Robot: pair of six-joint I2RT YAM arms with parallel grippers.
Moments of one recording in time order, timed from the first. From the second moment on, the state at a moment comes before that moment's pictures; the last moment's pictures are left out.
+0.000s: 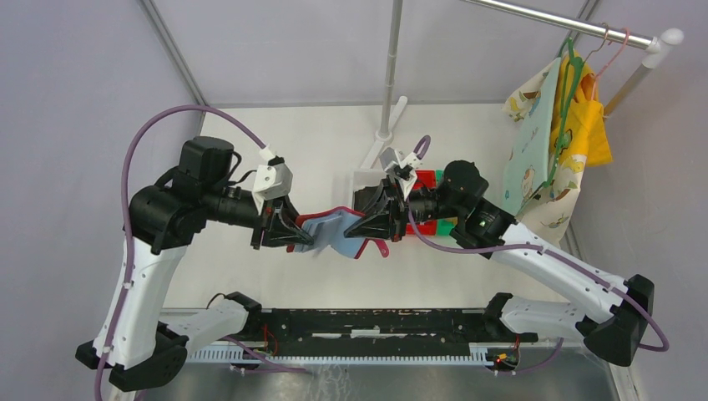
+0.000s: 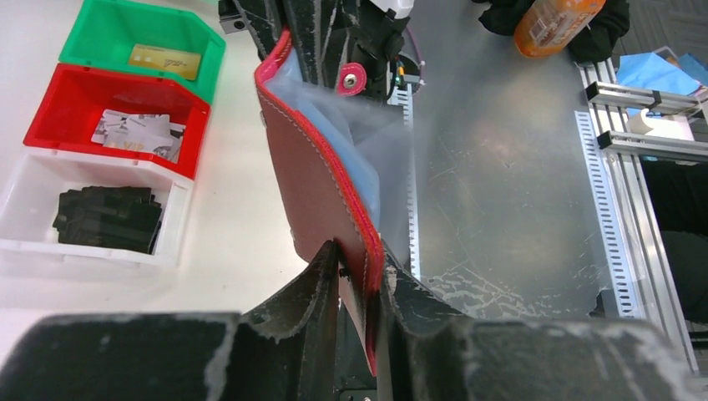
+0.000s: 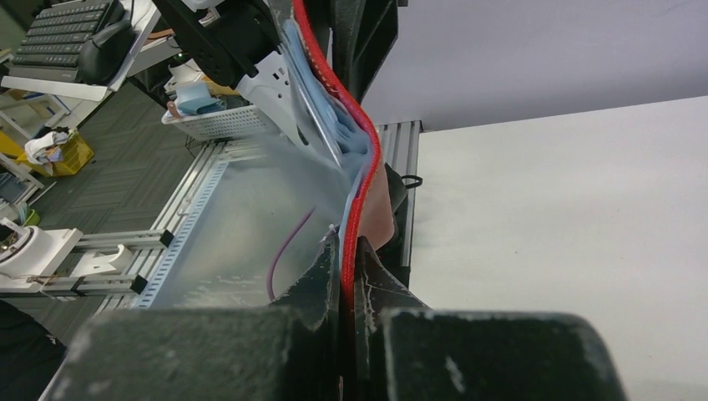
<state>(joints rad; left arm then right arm) -0.46 1.04 1.64 -1.34 1.05 0.50 0.88 1.11 1.02 0.20 -0.82 0.36</state>
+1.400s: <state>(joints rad) -0.46 1.03 1.57 -1.07 1.08 0.18 0.88 1.08 1.02 0.30 -0.86 0.37</state>
